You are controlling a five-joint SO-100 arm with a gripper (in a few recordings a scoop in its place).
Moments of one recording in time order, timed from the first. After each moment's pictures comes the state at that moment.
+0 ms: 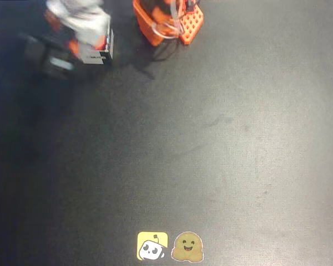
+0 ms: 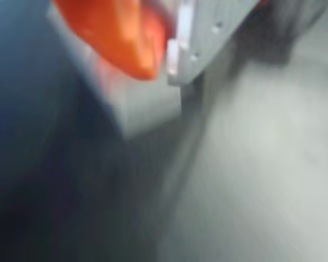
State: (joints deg) arm 45.2 131.3 114.0 83.0 62.1
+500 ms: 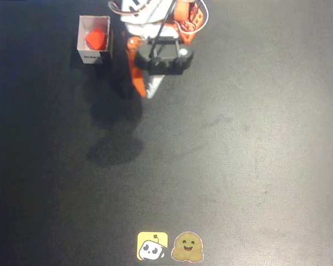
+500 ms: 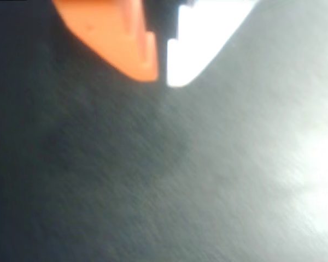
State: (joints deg) arm 10.9 175.3 152.2 64.8 68.3
